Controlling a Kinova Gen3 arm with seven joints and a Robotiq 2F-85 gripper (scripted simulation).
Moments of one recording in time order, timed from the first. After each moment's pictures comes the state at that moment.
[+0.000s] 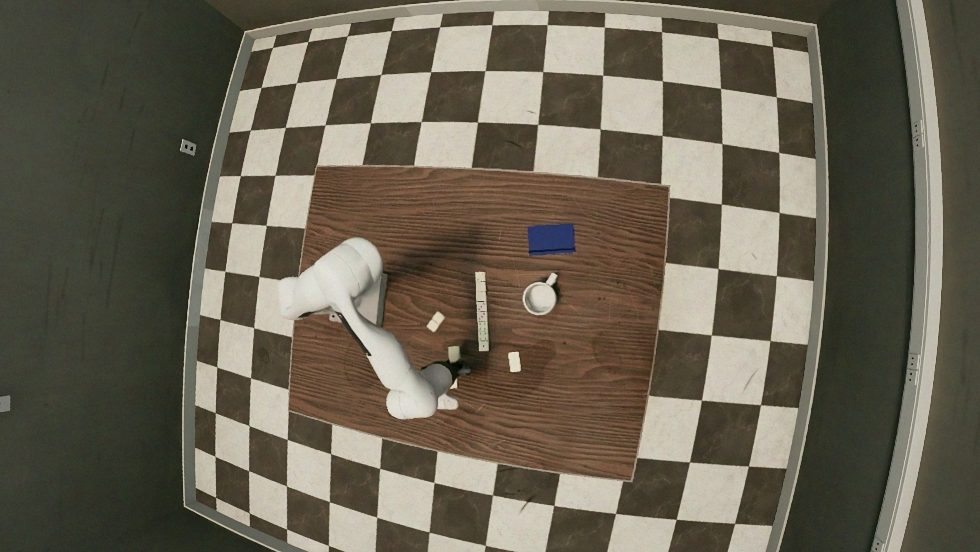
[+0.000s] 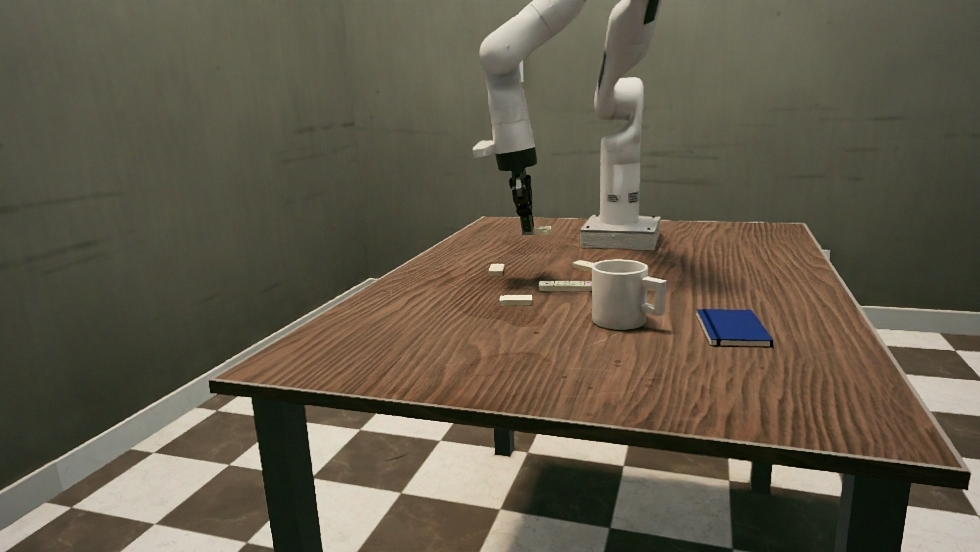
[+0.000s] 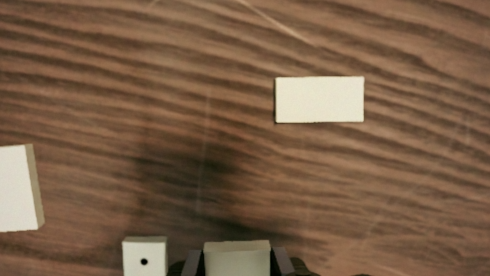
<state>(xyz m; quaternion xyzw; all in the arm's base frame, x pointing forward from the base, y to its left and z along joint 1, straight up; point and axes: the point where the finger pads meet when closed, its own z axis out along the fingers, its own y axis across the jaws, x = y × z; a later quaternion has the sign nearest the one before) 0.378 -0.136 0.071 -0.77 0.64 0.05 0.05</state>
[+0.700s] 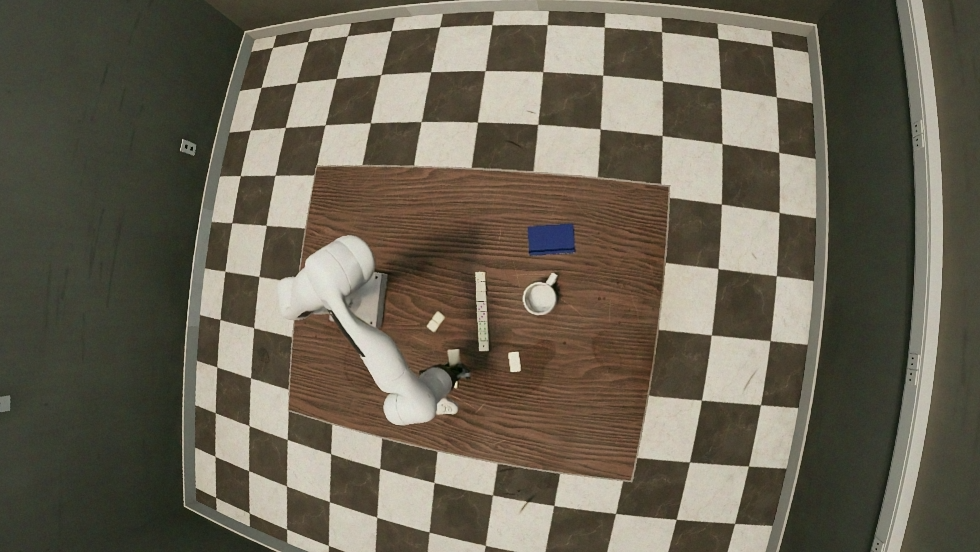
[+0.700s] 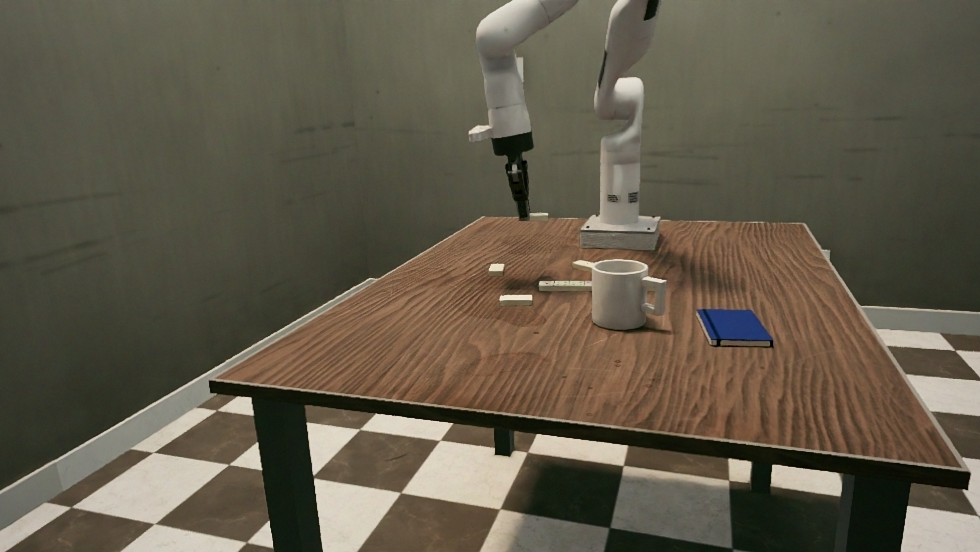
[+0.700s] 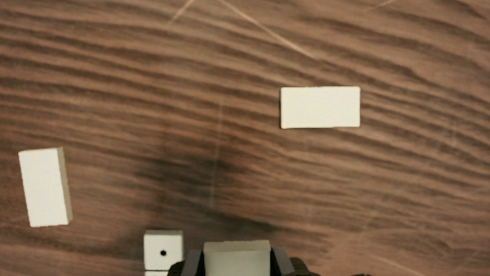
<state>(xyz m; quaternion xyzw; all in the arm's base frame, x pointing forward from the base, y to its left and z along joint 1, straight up) 0.386 -0.140 0.099 -0.77 0.64 0.05 0.05</state>
